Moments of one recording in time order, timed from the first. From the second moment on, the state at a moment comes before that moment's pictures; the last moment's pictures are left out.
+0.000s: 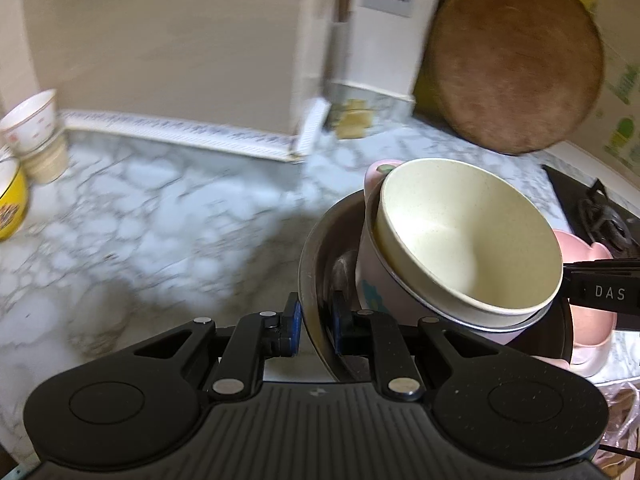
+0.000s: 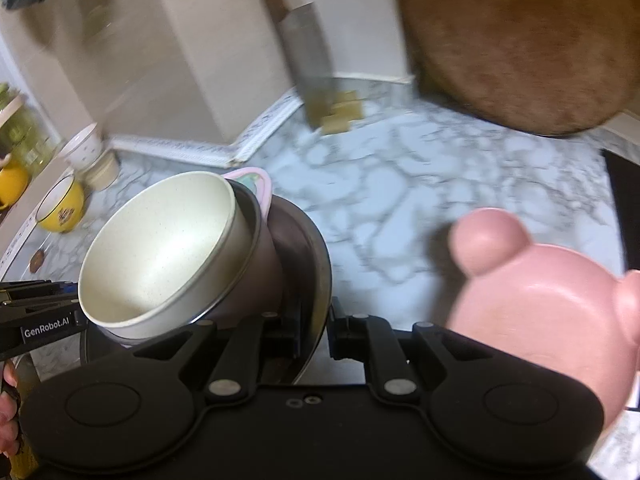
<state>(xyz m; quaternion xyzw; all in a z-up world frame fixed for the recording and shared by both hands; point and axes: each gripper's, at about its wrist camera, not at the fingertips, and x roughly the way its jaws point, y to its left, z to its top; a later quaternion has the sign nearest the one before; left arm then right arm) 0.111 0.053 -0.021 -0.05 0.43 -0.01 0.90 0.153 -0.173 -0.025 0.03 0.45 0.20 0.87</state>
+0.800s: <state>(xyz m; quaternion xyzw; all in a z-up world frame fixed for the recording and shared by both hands) 0.156 -0.119 -0.016 0.01 0.42 -0.12 0.90 0.135 -0.348 -0.011 0.09 0.43 0.08 0.90</state>
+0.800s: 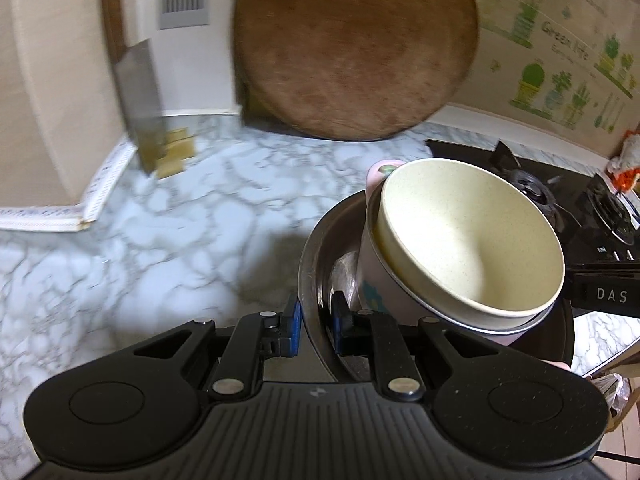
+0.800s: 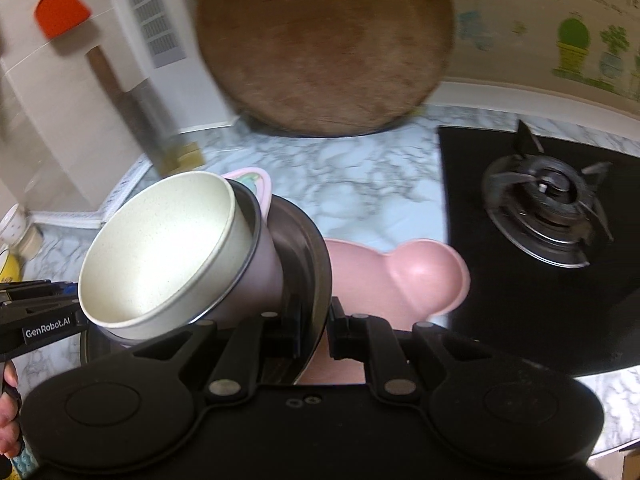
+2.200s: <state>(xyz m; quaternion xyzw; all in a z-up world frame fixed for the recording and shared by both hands) 0.178 -0.176 -0.066 0.06 0.43 -0.14 0.89 0.146 -0.403 -0.071 0.11 0.44 0.03 0.89</state>
